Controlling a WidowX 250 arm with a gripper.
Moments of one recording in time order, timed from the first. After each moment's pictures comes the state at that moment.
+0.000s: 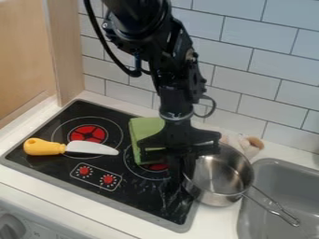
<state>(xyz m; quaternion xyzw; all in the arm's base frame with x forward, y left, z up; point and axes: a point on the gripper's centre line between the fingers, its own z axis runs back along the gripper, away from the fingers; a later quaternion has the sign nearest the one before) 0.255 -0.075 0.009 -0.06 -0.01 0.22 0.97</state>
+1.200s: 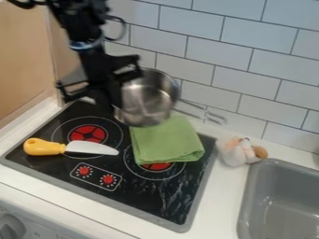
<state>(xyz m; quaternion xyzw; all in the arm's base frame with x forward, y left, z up) 0.260 0.030 0.074 -0.10 -0.10 0.37 0.92</state>
